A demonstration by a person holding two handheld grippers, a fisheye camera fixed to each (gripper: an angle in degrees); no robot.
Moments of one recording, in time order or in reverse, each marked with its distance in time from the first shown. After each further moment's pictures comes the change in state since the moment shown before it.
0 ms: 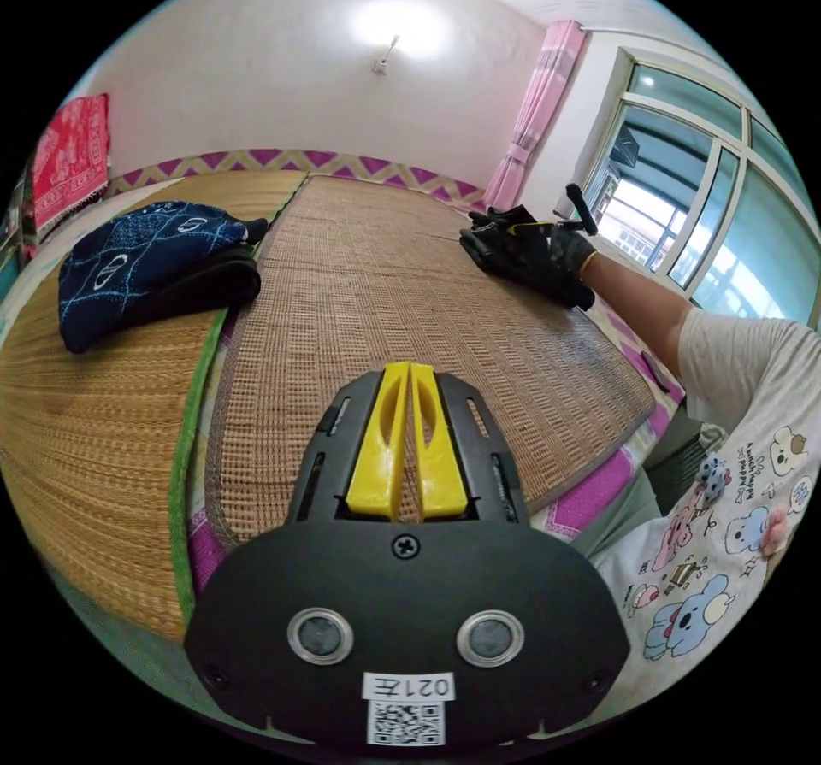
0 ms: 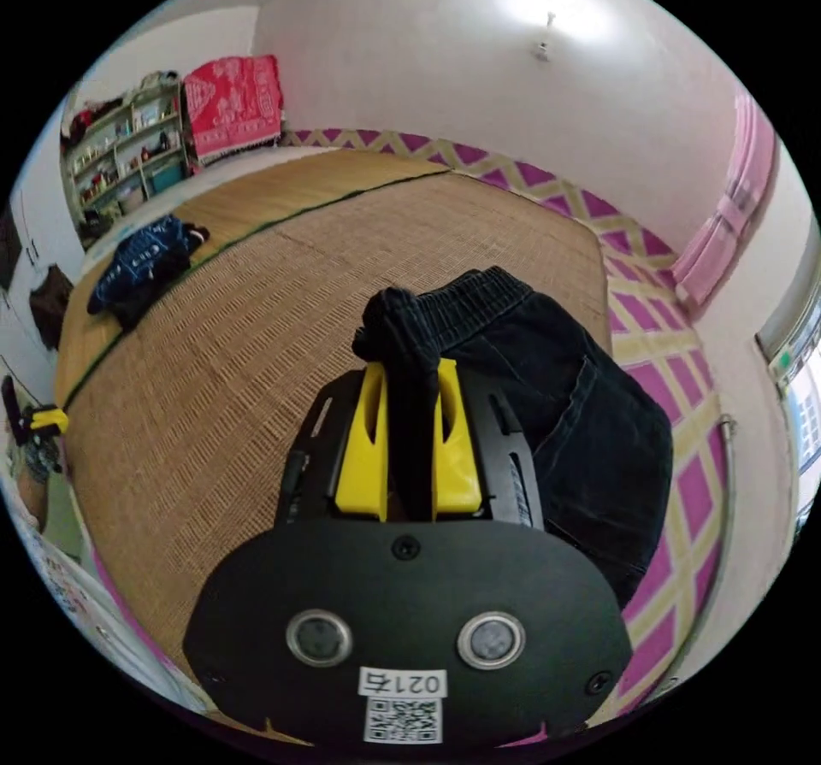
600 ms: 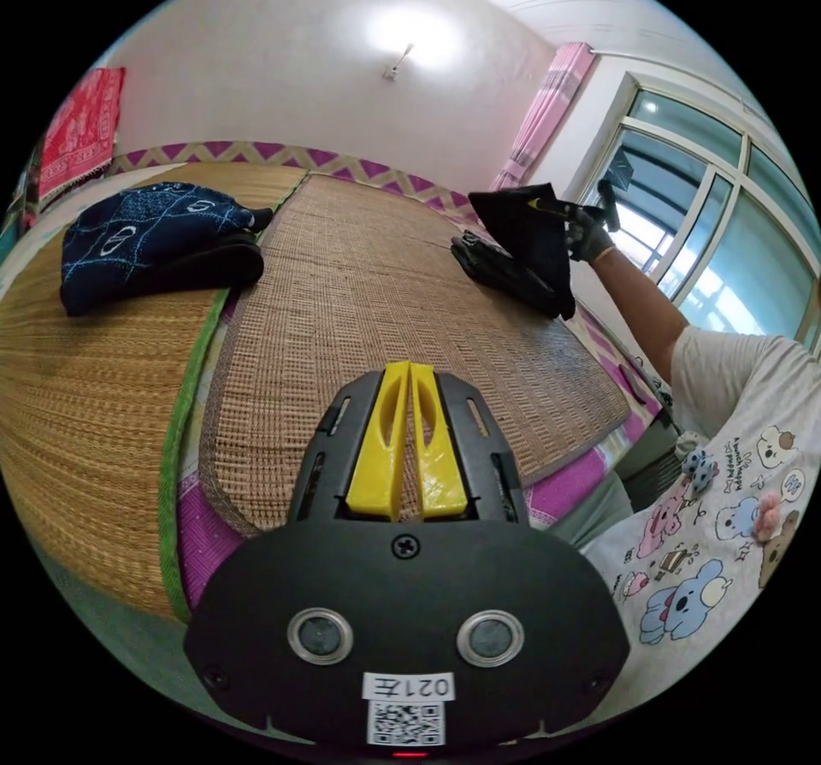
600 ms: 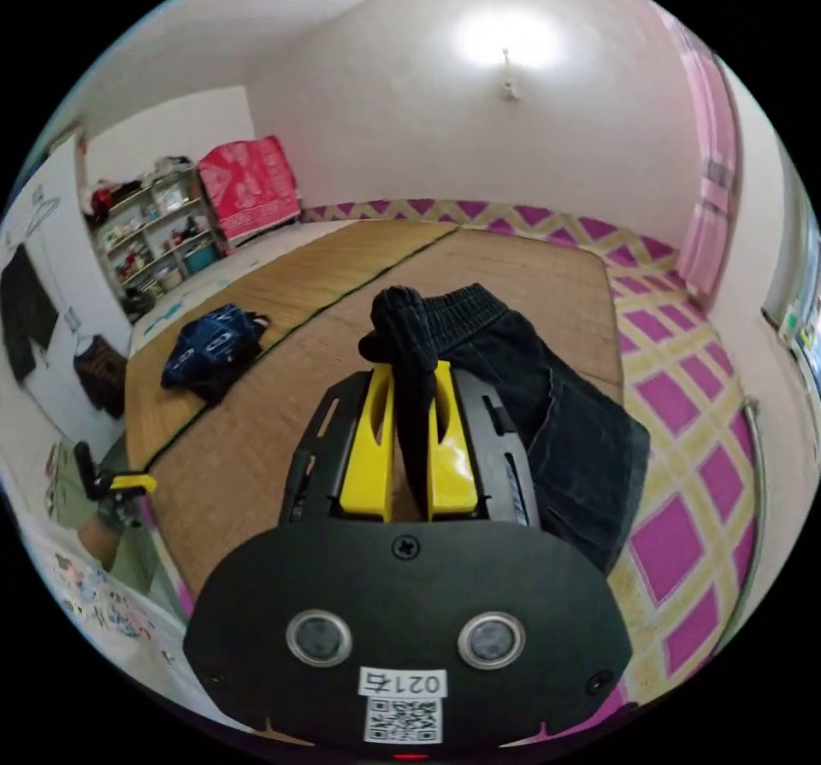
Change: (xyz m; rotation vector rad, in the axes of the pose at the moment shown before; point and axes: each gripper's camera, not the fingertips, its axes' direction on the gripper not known) left arm -0.035 0.040 -0.044 0.030 0.074 -0.057; right arm 0.003 -0.018 -0.194 0.169 -0.159 0.070
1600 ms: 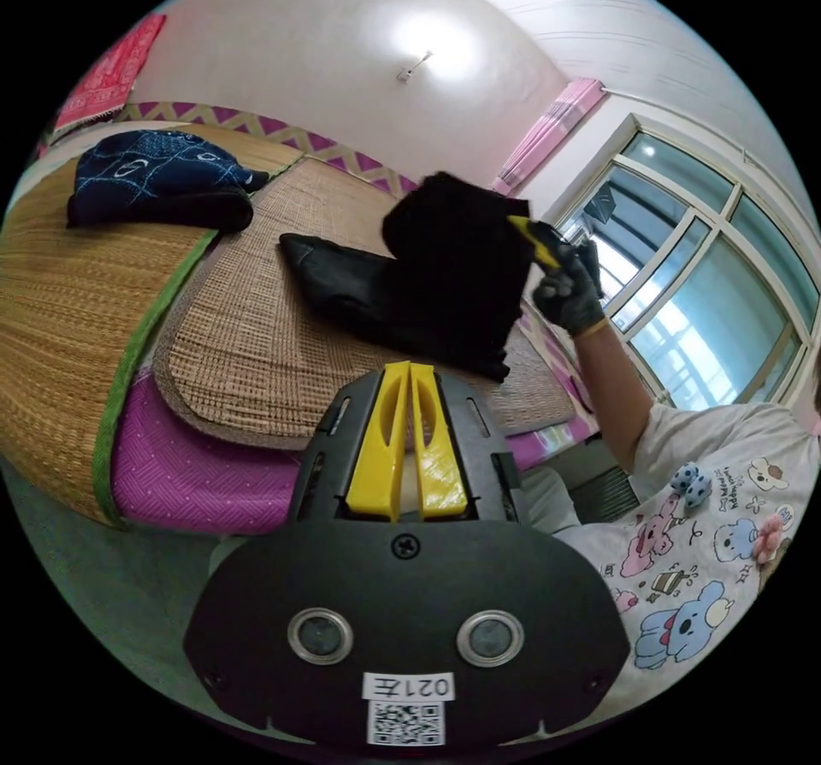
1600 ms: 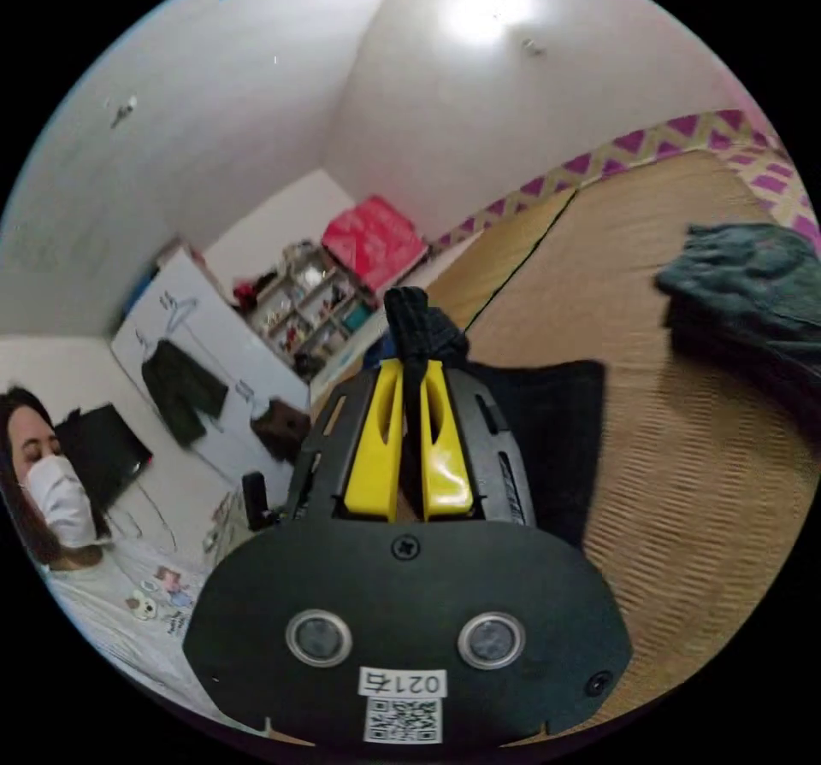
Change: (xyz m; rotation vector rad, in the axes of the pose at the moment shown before) left arm -0.046 0.085 -0.038 0.025 0.132 -0.123; right arm 0.029 0.098 -0.165 0.184 -0.589 0.299
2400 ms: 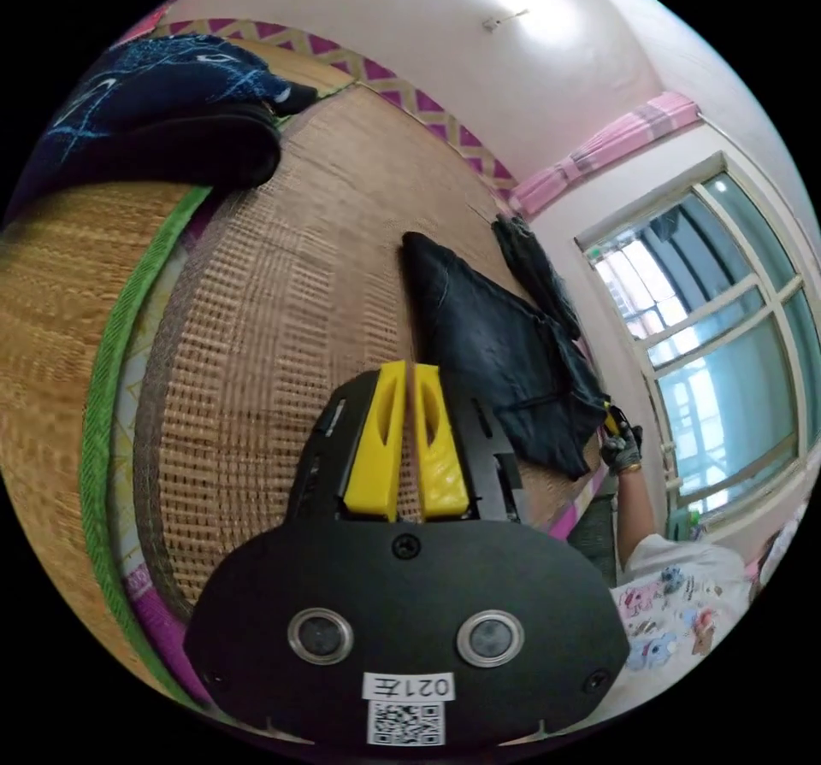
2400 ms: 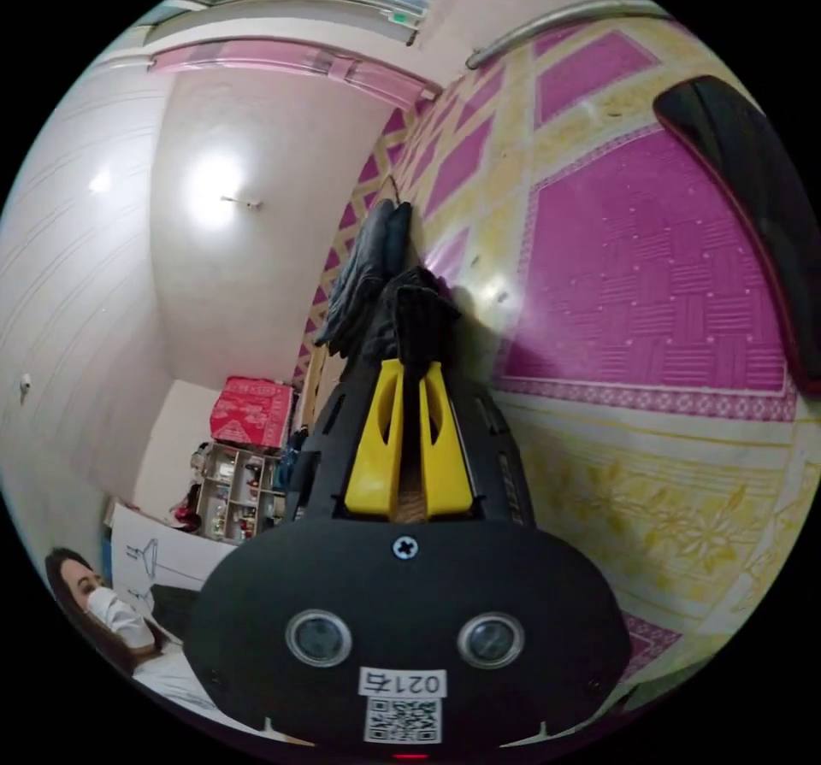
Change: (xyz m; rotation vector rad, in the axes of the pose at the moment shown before) left arm -0.131 -0.070 0.161 -0.215 -0.045 -0.219; right arm 0.199 0.153 -0.379 0.324 0.335 0.706
